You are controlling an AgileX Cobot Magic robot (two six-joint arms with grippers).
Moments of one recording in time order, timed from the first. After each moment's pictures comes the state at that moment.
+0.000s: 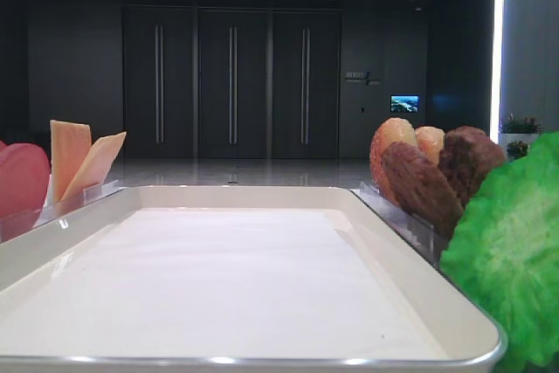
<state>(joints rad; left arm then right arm) 0.02 1.06 -0.73 0.00 1.11 -0.12 -0.07 -0.01 -0.51 0.00 1.13 0.00</state>
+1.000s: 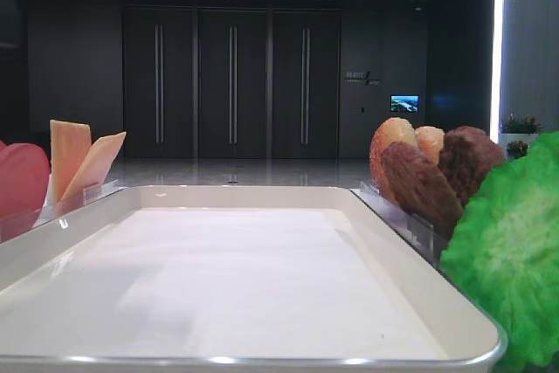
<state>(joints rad) -0.66 1.37 -0.97 0.04 1.07 -0.73 -0.07 -0.01 -0.51 0.00 1.13 0.00</state>
